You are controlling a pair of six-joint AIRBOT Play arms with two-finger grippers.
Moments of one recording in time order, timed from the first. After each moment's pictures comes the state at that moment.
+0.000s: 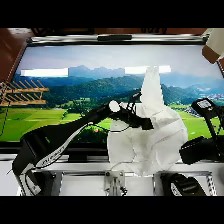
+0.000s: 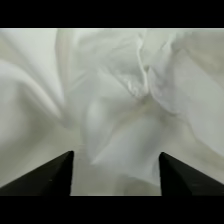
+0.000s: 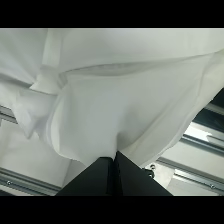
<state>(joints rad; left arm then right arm) -0.85 -1.93 1.59 0.48 -0.80 -1.29 0.20 -0.55 1.07 -1.50 1.85 1.44</state>
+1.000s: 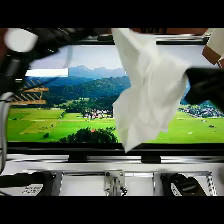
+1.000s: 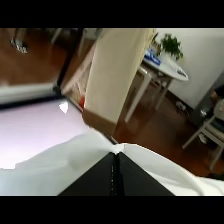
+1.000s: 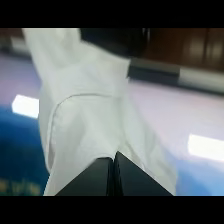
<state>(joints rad) -0.41 -1.45 1.91 0.53 -0.66 -1.10 0.20 -0.55 1.12 -1.25 0.62 1.38</state>
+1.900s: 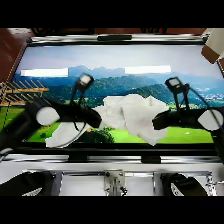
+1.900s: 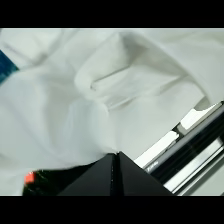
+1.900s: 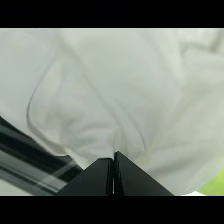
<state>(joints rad) -0.70 -1.09 1.07 1.30 -0.95 -1.58 0.20 -0.79 0.90 -1.32 1.26 1.33</state>
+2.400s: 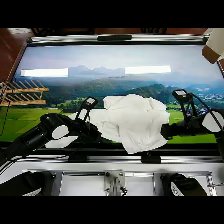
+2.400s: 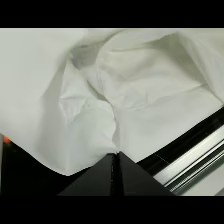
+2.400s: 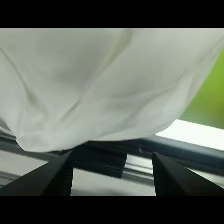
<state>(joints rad) -0.76 -1.08 0.88 1.37 -0.91 -1.67 0.13 -0.76 0.88 -1.46 1.51 1.50</state>
